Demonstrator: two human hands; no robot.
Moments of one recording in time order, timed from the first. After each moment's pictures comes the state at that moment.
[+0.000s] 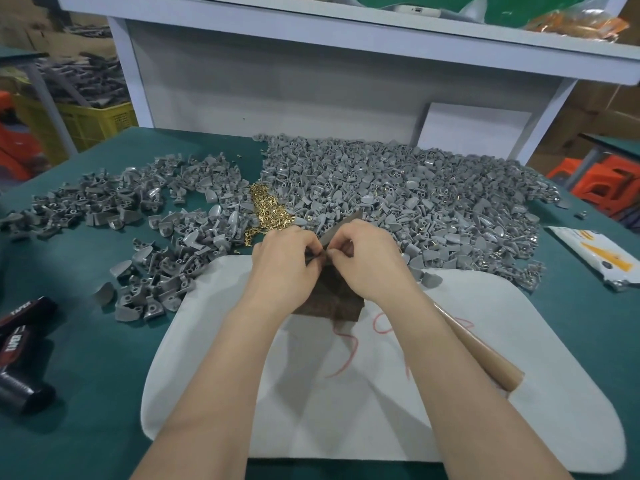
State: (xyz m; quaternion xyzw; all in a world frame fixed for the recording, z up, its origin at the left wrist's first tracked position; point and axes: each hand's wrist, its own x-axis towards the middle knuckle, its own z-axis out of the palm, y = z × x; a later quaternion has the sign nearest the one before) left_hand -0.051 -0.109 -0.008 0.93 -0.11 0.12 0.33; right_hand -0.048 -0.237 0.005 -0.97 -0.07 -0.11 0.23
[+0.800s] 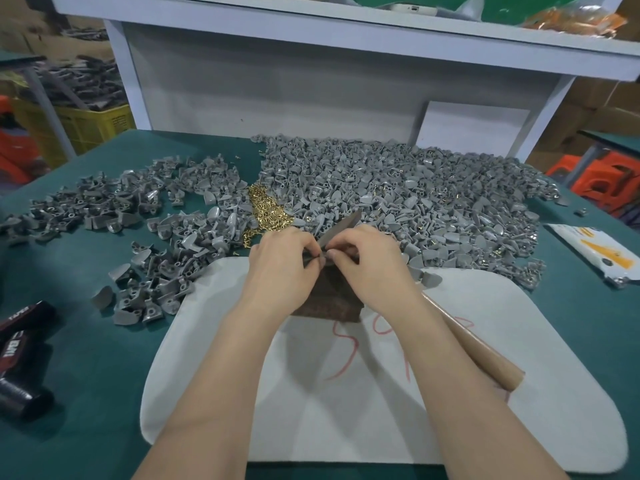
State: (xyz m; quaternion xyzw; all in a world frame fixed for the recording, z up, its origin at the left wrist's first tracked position) left_hand -0.050 -0.108 -0.009 0.93 -0.11 0.13 0.33; right_hand -0.051 -0.245 -0.009 -0.94 -0.09 -0.17 0.29
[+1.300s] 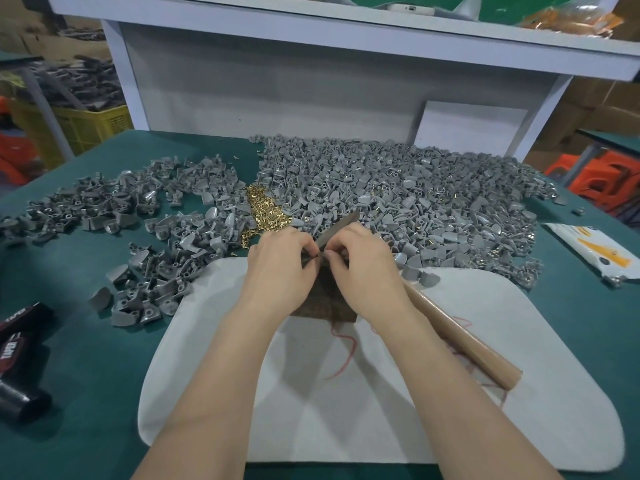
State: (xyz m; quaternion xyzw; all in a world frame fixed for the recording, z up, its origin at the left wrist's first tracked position) left_hand -0.050 -0.108 -0.011 0.93 -0.11 0.13 0.32; right_hand -0.055 -0.236 -0.012 -0.93 -0.12 -0.22 0.26
